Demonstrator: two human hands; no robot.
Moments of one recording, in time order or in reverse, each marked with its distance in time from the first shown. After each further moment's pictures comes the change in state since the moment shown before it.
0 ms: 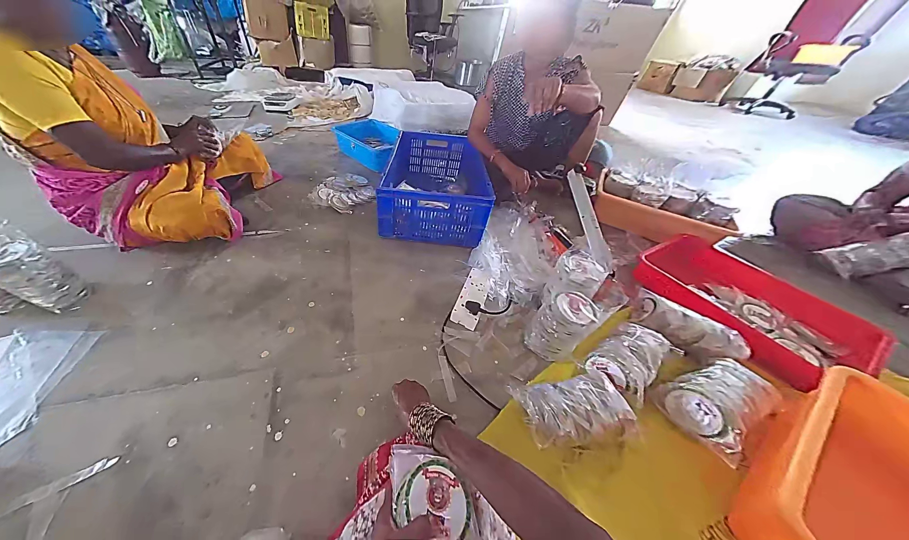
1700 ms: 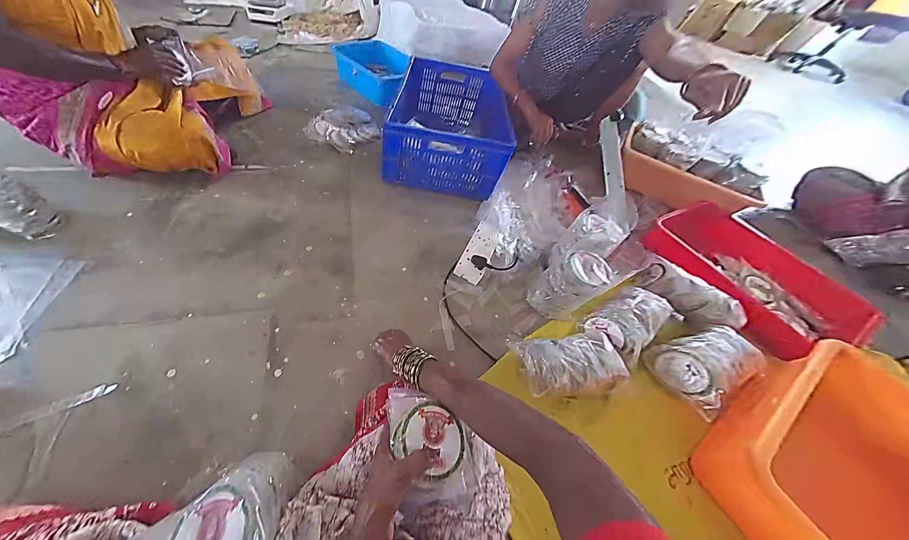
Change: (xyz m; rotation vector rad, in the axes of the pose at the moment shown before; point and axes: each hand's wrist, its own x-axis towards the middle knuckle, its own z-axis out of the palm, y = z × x) left_hand 0.000 0.003 -0.001 0.027 0.080 -0.059; right_hand 0.017 -0.018 0.003 -0.203 -0.006 -0.268
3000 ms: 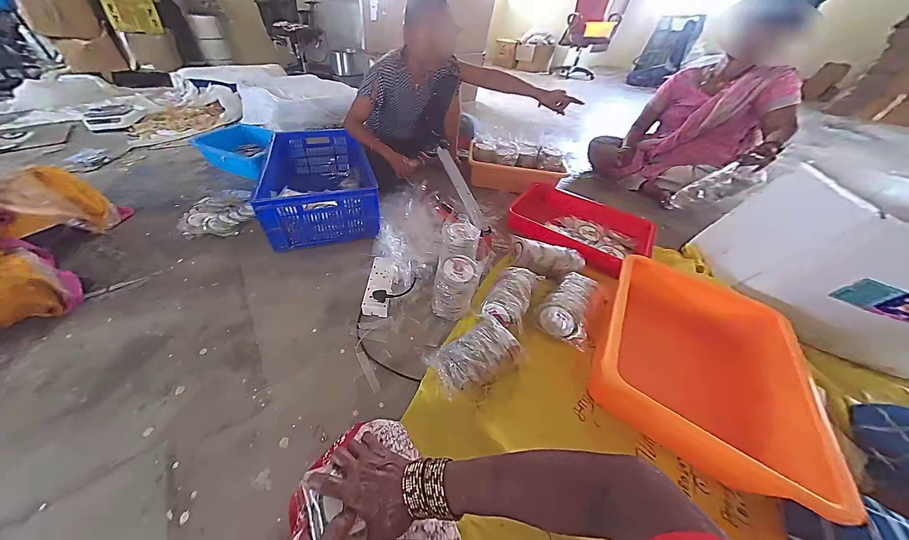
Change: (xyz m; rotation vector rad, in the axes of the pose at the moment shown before) left_hand 0.004 0.002 0.002 0.002 -0.027 0.069; right_hand -0.167 0.009 0.054 0.079 0.303 -0.263
